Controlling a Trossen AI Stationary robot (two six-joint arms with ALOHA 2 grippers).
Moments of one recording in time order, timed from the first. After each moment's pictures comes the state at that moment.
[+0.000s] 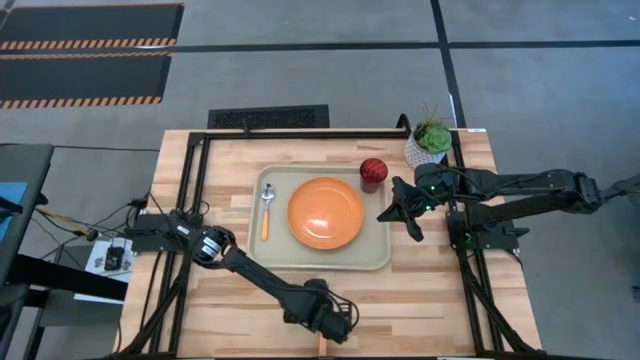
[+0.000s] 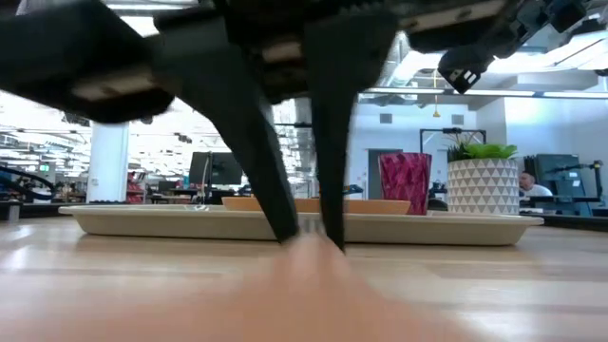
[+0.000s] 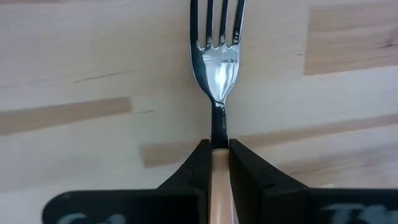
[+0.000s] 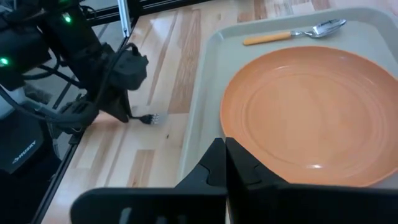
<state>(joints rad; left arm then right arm) -0.53 2.41 2.07 -0.99 -0.11 -2.03 -0.10 0.91 0.69 -0.33 -0.31 0.10</state>
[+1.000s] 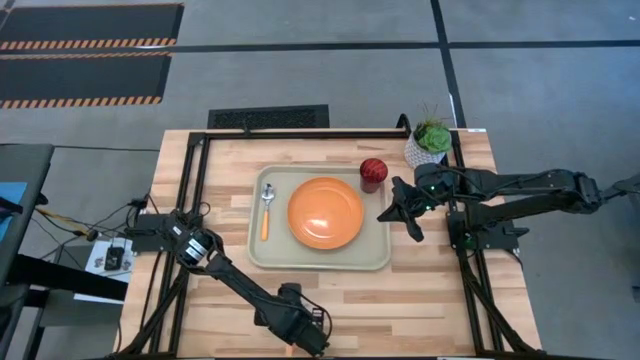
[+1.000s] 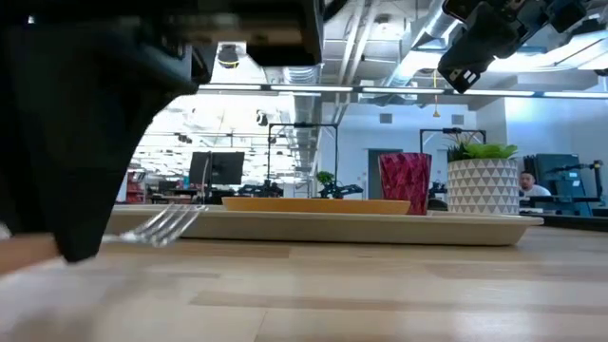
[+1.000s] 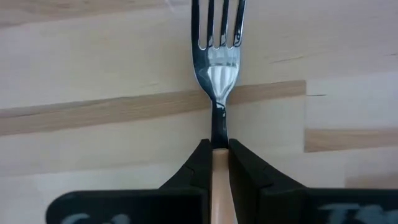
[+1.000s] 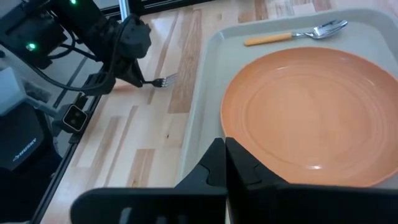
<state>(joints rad) -0.62 2.33 1.92 -1.18 -0.08 -2.11 -0.10 0.91 0.69 -0.33 -0.31 0.10</state>
